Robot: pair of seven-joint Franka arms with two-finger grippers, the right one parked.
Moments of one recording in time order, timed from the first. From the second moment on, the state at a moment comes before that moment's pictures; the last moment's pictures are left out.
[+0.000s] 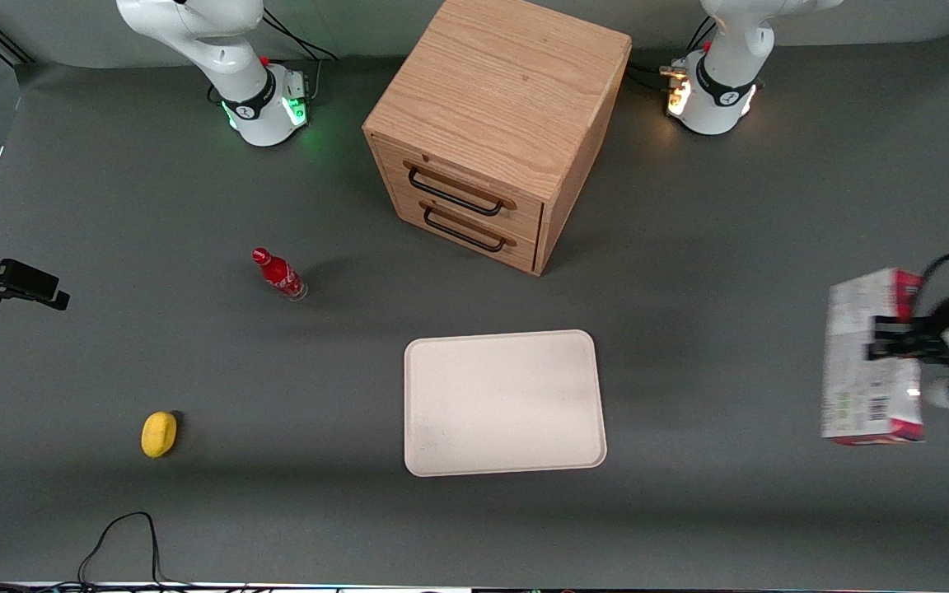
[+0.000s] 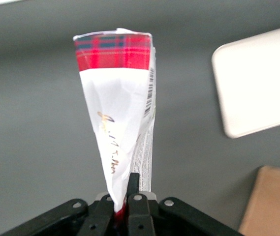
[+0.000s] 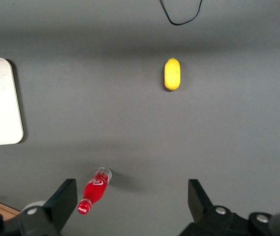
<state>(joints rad) 0.01 0.50 -0.13 -1.04 -0.04 1.49 0.03</state>
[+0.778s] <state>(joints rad) -0.34 0.82 -0.19 -1.20 0.19 2.02 -0.62</state>
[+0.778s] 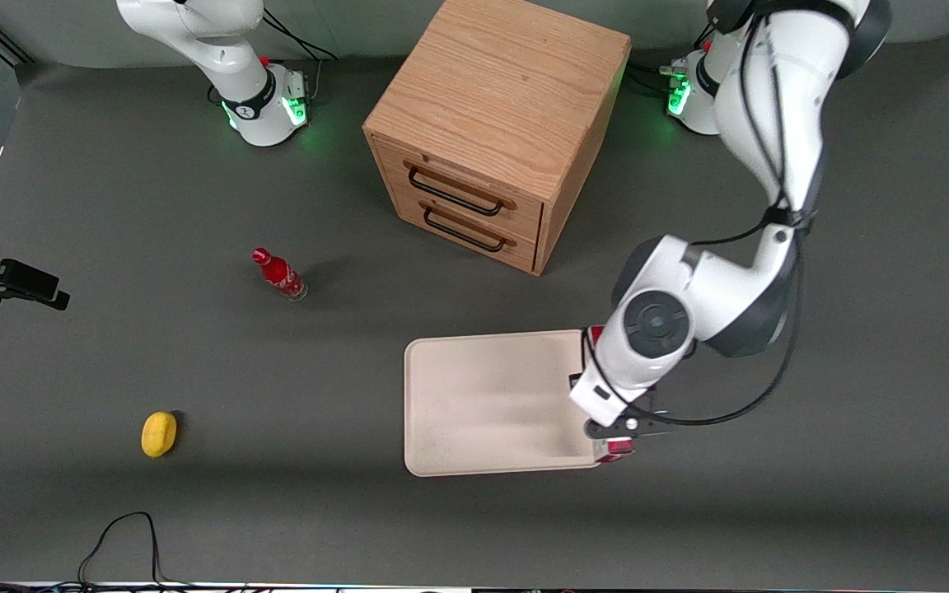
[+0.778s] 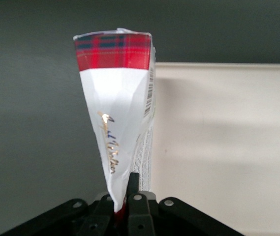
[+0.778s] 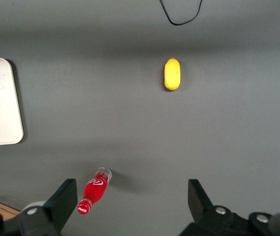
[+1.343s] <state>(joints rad) -0.35 0.87 -0.19 -1.24 0.19 2.09 -0.62</state>
